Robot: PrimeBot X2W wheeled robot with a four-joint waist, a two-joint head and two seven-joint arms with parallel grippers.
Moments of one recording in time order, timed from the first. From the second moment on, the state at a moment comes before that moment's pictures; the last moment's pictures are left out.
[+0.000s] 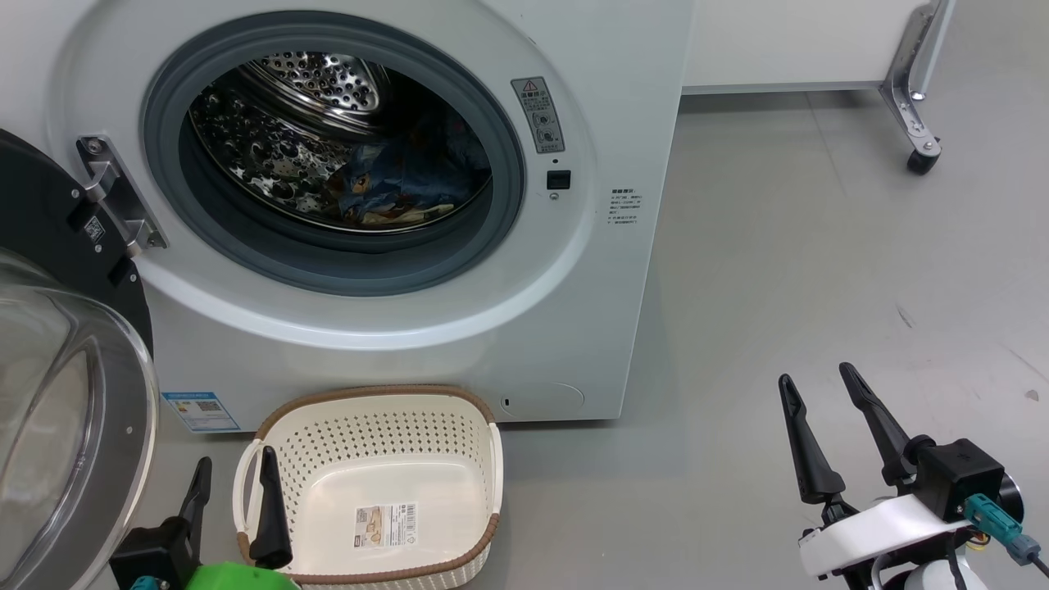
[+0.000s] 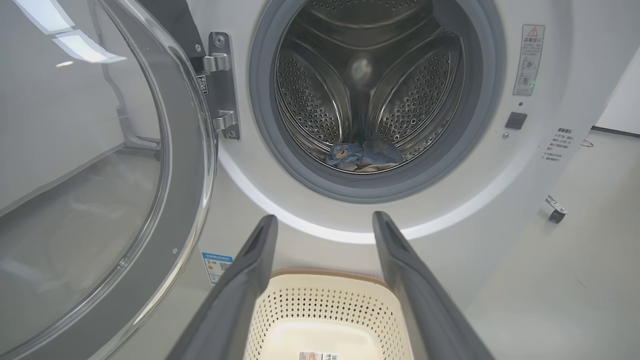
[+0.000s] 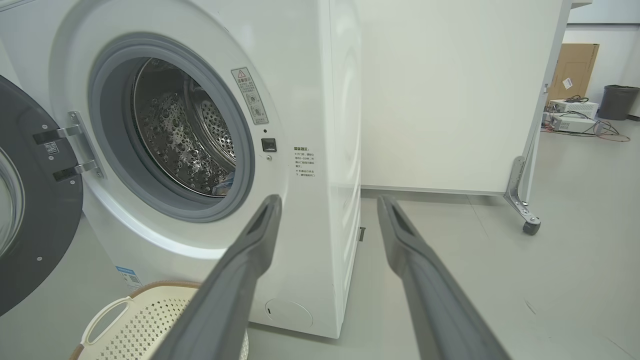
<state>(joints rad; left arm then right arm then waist) 0.11 0.03 -0.05 0.19 -0.34 -0.05 -0.25 0.05 -0.13 0.17 0.10 0.24 0.12 -0.26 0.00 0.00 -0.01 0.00</state>
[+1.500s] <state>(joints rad) 0.11 0.03 -0.06 0.18 -0.34 -0.05 -0.25 0.05 -0.13 0.17 0.10 0.24 0.12 -0.26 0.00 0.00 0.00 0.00</state>
